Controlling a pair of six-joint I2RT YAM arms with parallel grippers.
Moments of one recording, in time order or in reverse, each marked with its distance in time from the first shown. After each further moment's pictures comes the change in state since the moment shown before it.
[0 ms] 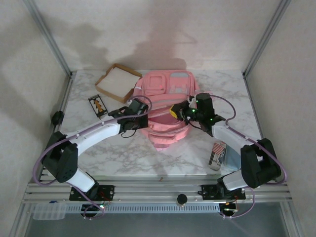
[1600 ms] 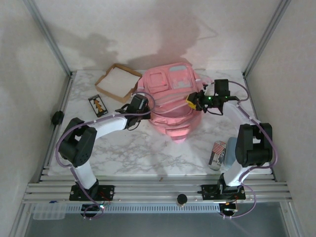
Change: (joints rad) left arm 0.077 0.224 -0.003 0.400 -0.026 0.146; right arm -0.319 0.225 0.339 -0.486 -0.193 -0.552
